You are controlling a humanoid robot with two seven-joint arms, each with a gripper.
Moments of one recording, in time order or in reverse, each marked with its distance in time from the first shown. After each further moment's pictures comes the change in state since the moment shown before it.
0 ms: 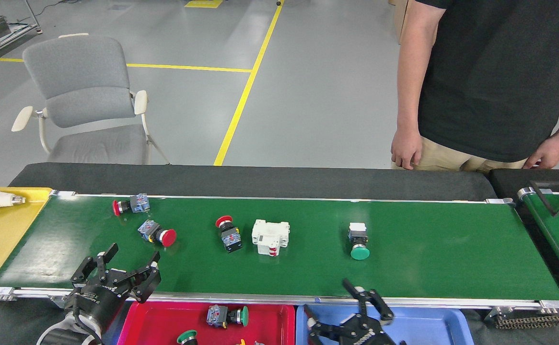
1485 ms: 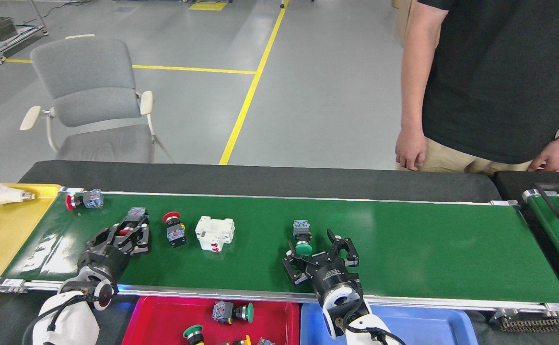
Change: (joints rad) left arm -0.196 0.018 -0.094 0.205 0.020 -0.263 0.107; right arm -0.593 0.120 0.333 0.591 0.028 0.261 0.171
